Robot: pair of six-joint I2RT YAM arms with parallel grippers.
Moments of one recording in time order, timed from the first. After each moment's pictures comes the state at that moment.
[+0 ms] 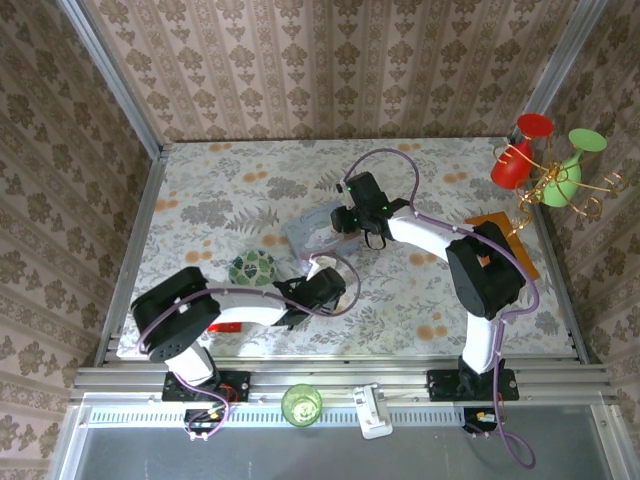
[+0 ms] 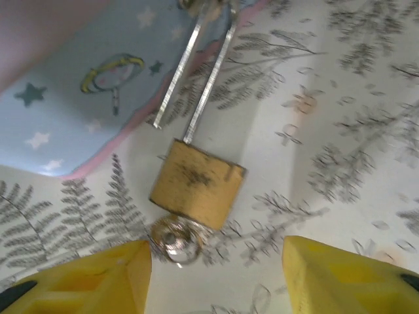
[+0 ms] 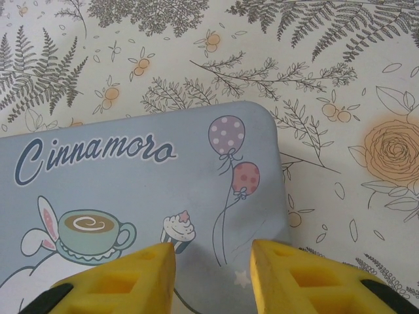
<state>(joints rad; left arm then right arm) -1.10 1.65 0.73 -0.06 -0.42 -0.60 0.53 1.89 1.30 -0.24 -0.04 0.24</state>
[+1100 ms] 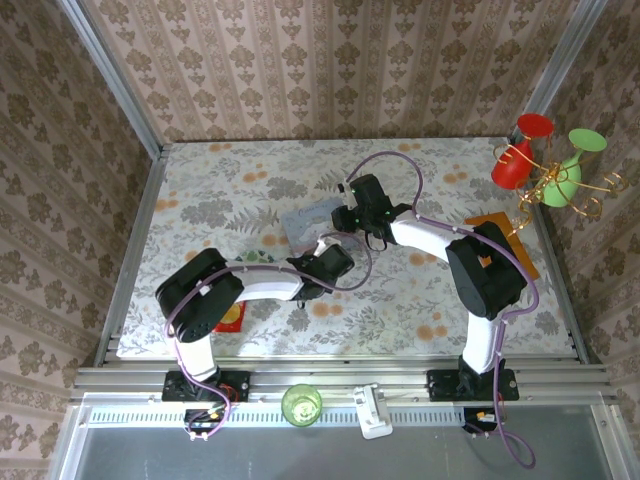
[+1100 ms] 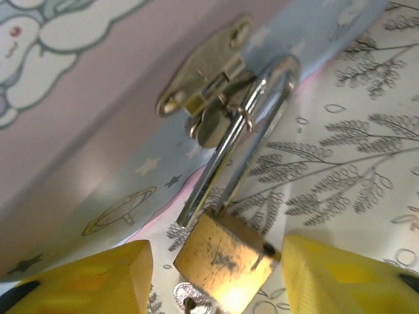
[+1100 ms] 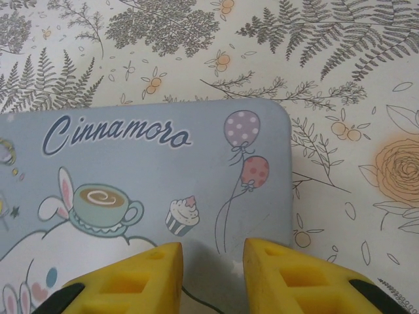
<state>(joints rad) -0.99 1.80 0.93 -0.19 -0.49 -0.42 0.52 1.88 1.23 -0.12 -0.08 0.24</state>
